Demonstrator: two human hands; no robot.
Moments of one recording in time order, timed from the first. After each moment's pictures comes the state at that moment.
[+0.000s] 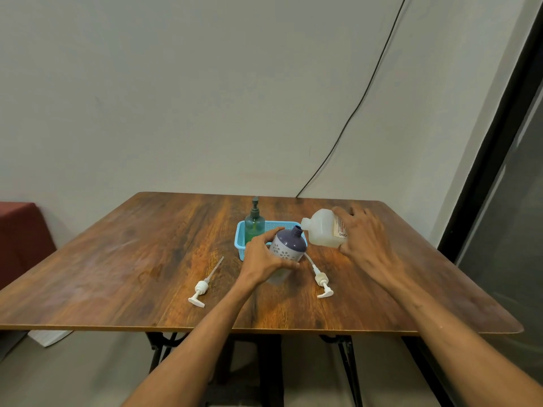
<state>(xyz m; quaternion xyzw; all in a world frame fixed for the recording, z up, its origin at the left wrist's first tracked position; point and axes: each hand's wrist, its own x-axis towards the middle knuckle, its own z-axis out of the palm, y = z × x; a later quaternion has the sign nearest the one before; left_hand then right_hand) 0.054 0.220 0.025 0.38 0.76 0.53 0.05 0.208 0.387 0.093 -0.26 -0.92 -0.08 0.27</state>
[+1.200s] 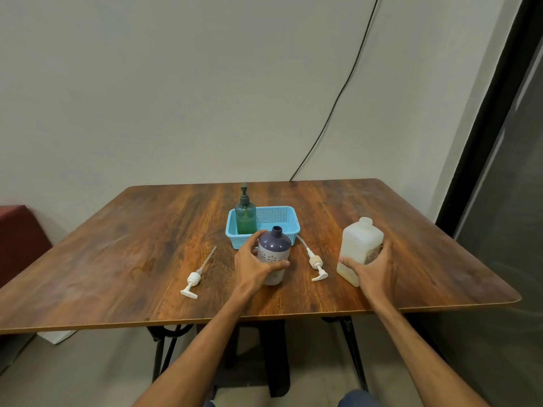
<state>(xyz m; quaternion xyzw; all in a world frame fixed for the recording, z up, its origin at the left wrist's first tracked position) 0.068 0.218 -0.018 0.31 0.75 0.58 0.04 0.246 0.403 -0.034 -0.41 -0.70 0.36 0.46</state>
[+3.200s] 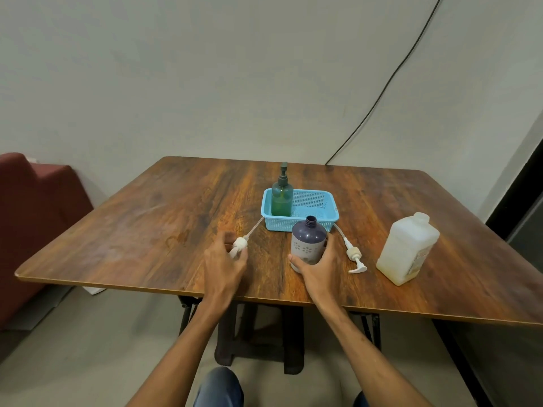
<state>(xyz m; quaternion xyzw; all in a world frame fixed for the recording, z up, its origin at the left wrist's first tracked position) 0.021 0.110 -0.044 0.25 0.80 0.52 -0.16 0.129 0.279 -0.064 -0.29 -0.75 0.44 0.40</state>
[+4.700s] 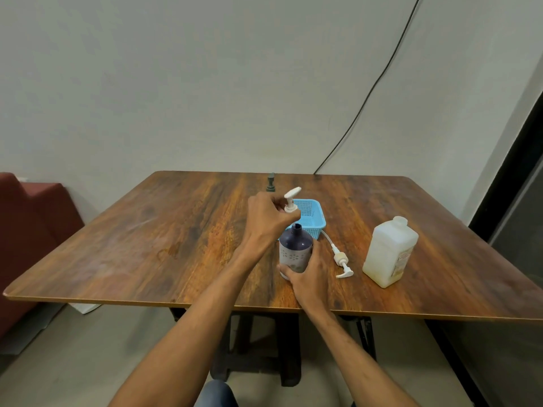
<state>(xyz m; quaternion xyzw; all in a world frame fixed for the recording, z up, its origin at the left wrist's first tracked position) 0.050 0.206 0.075 0.37 0.77 0.52 -0.11 0.136 0.276 -0.061 -0.27 -0.77 0.43 0.39</state>
